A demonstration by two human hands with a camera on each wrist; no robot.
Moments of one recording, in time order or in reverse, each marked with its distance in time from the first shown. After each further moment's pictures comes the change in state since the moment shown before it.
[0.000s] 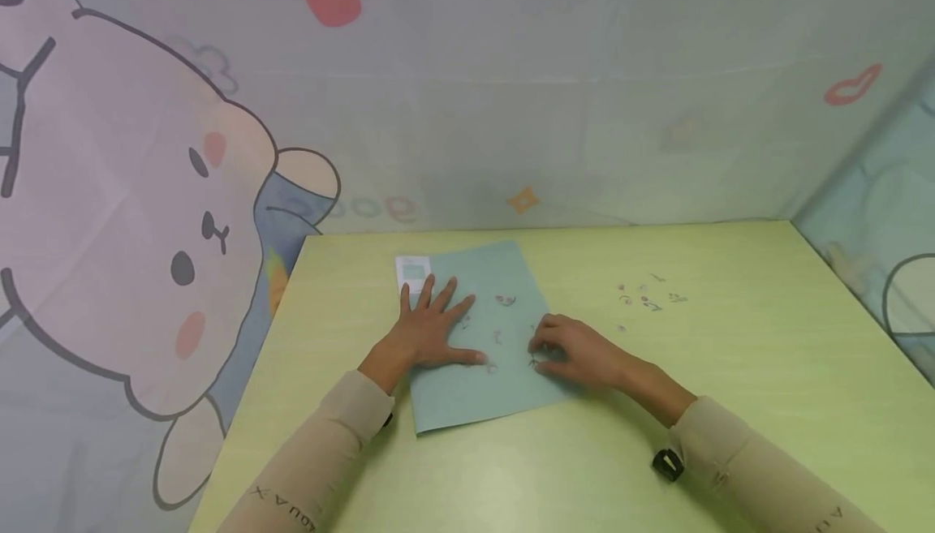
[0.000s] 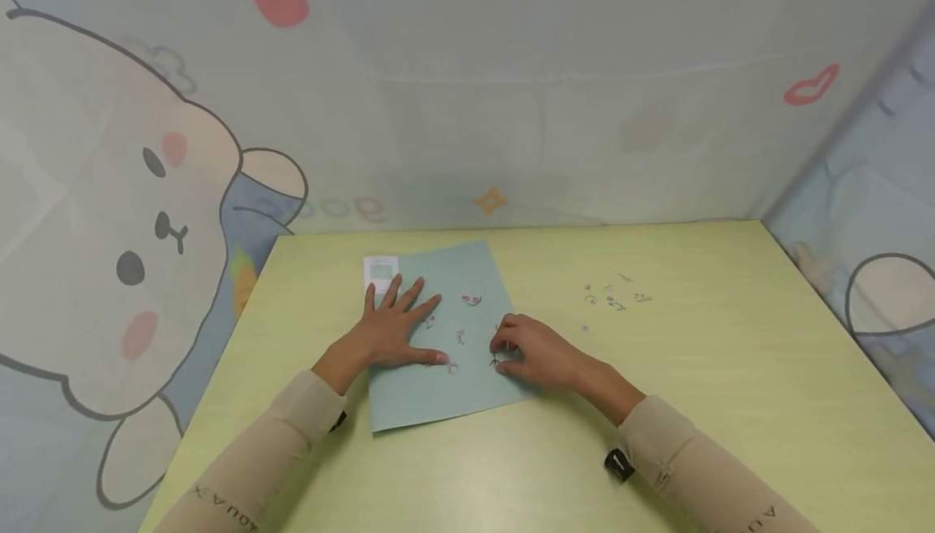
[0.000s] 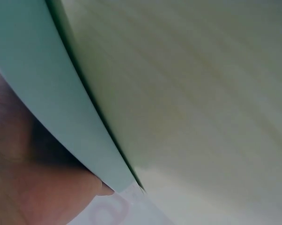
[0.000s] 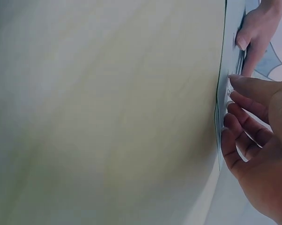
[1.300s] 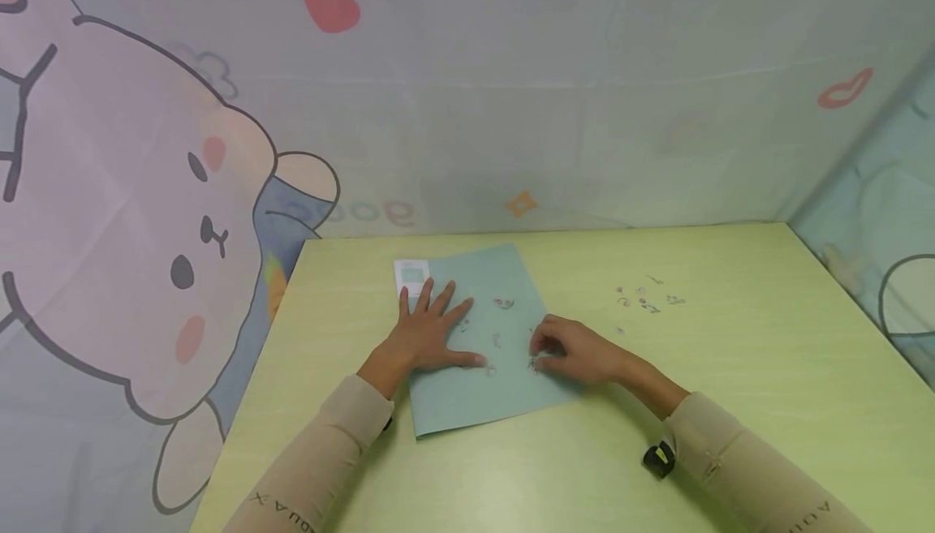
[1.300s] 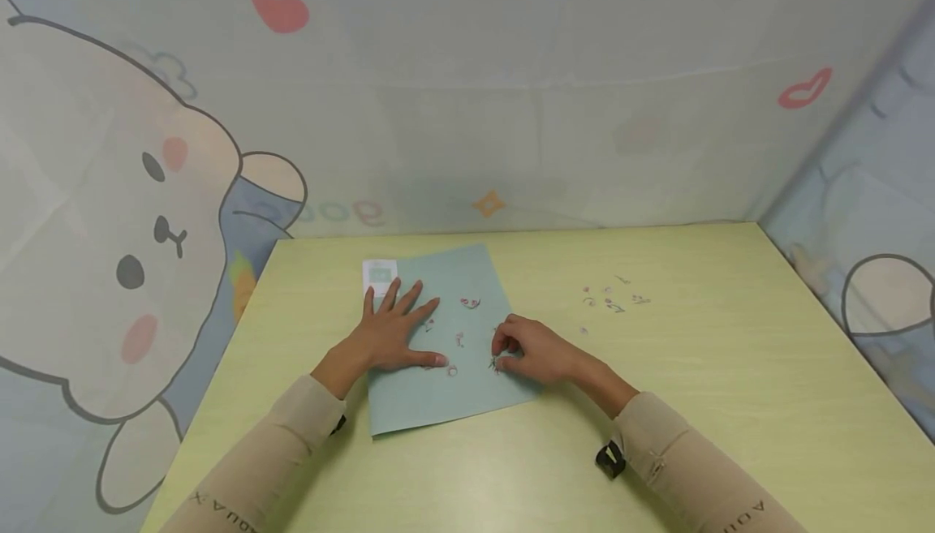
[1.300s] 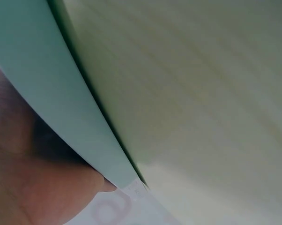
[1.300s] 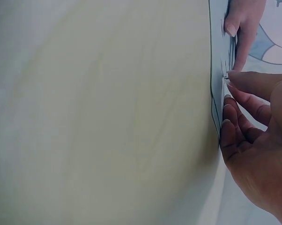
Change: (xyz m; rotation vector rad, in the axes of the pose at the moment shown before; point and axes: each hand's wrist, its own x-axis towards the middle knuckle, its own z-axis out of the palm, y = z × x) left_hand 0.000 -0.001 0.004 -0.007 0.025 -0.002; right_hand 0.004 0.006 -0.001 0.193 -0.010 0.082
